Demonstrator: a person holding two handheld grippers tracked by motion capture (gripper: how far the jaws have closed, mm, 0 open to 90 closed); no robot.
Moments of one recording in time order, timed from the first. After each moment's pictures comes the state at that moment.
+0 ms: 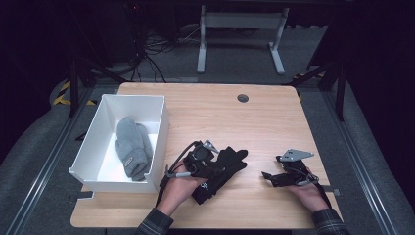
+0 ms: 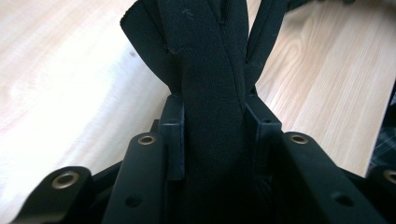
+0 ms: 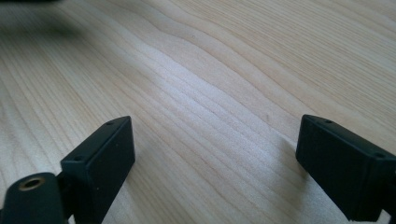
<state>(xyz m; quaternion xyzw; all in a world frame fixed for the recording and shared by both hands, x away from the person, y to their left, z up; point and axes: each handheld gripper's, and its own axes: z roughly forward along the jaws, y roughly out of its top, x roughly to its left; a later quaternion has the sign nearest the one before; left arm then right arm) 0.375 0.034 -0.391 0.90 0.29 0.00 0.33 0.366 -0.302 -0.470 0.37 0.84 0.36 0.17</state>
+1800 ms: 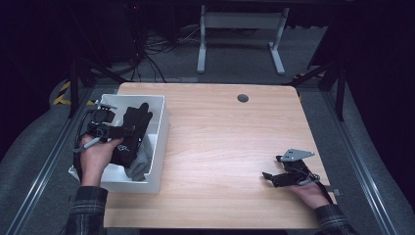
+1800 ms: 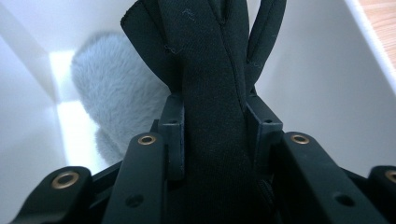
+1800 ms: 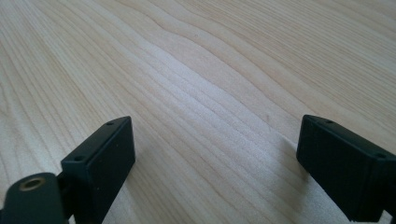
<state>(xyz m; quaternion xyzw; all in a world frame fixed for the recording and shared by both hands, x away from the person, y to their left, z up) 0.435 0.269 -0.352 0.75 0.57 0.08 0.31 0.367 -0.304 -0.470 0.36 0.85 0.36 0.17</state>
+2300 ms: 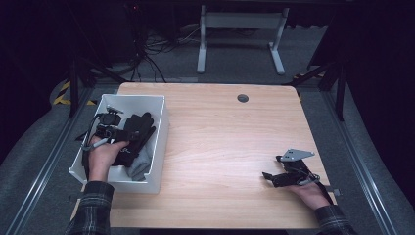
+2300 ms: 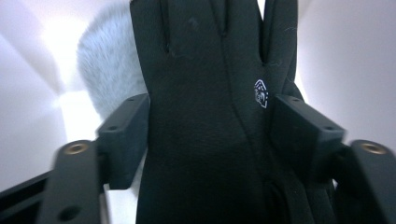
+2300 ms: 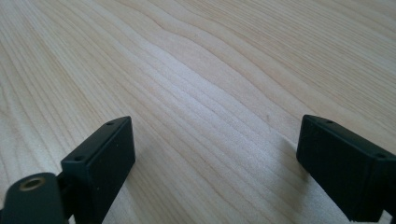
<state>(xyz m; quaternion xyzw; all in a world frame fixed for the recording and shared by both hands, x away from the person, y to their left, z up) 0.457 0.269 -0.385 0.77 0.58 0.09 0.26 0.367 -0.304 -0.470 0.36 0.85 0.36 0.17</state>
